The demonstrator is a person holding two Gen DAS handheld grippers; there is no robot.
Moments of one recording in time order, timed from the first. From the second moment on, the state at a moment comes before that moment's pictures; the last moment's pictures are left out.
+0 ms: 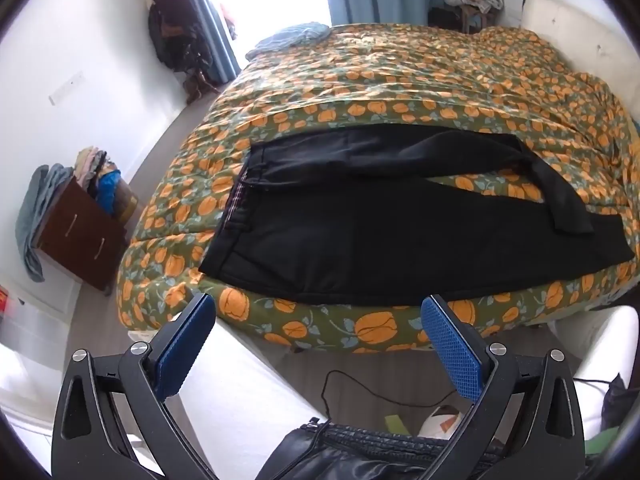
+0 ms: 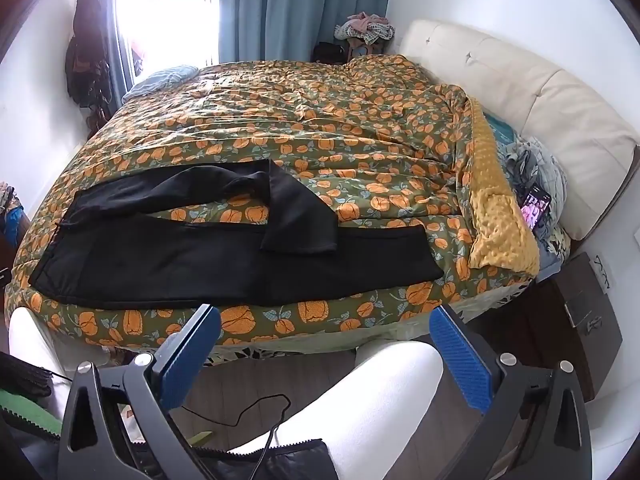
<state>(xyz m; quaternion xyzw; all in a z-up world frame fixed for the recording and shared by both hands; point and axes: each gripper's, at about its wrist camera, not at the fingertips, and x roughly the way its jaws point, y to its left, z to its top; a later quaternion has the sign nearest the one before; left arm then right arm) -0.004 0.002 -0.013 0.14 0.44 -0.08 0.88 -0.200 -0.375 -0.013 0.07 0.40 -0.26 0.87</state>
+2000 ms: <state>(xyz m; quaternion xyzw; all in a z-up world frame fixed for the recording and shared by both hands) -0.001 -0.002 -0.012 0.14 0.46 -0.11 0.87 -0.192 -0.365 -0.016 0.07 0.41 -0.27 0.87</state>
